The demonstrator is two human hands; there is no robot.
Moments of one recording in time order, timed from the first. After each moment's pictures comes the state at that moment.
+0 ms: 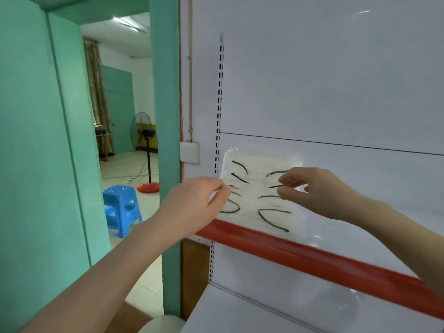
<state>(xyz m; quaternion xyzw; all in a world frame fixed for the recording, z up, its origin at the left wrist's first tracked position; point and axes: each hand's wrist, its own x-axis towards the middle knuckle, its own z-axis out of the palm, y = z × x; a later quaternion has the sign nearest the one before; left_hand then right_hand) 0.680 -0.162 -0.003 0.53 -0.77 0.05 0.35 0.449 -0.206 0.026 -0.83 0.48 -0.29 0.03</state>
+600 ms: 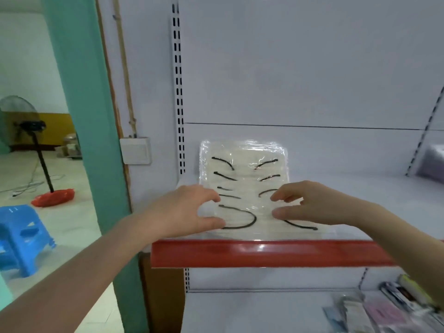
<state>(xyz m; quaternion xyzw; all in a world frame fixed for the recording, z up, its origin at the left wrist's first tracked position) 0.755 -0.292 -0.004 0.39 -0.91 -0.05 0.10 0.505 -0.226 0.005 -0.72 0.66 -0.17 0.10</state>
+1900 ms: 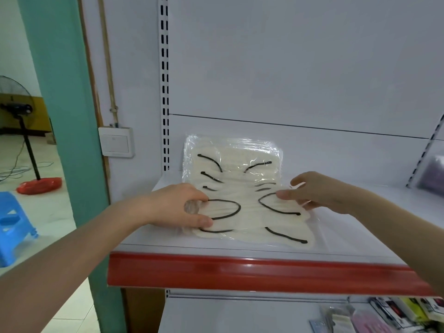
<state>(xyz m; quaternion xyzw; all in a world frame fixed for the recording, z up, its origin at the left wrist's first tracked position) 0.723 -0.345 -0.016 0.40 -0.91 -0.11 0.04 0.445 -0.285 0.005 -0.53 0.75 -0.29 0.27</state>
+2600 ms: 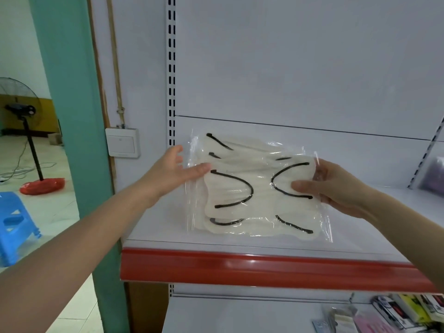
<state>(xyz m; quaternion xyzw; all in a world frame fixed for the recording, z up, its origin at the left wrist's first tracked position) 0.733 -0.357 -0.002 0.43 -0.69 -0.41 0.41 0.442 -0.263 0.007 -0.58 0.57 -0.47 0.35</state>
